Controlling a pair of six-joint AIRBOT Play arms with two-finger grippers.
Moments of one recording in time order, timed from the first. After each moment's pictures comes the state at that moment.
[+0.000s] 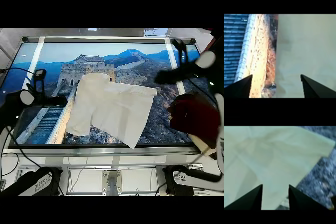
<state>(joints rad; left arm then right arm) 0.00 -1.12 0.91 1.31 -0.89 -1.40 -0.05 -1.29 1.42 -1.22 1.33 1.38</state>
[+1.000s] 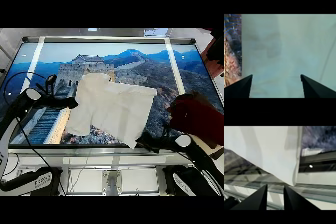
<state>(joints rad) 0.02 -1.26 0.92 1.00 -0.91 -1.21 0.24 -0.73 0.21 -0.68 0.86 1.77</state>
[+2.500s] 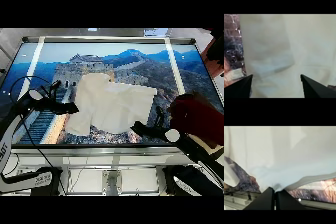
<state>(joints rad) 0.06 -1.37 0.92 1.00 -1.01 -1.11 0.43 -0.85 0.39 -0.78 0.52 1.78</state>
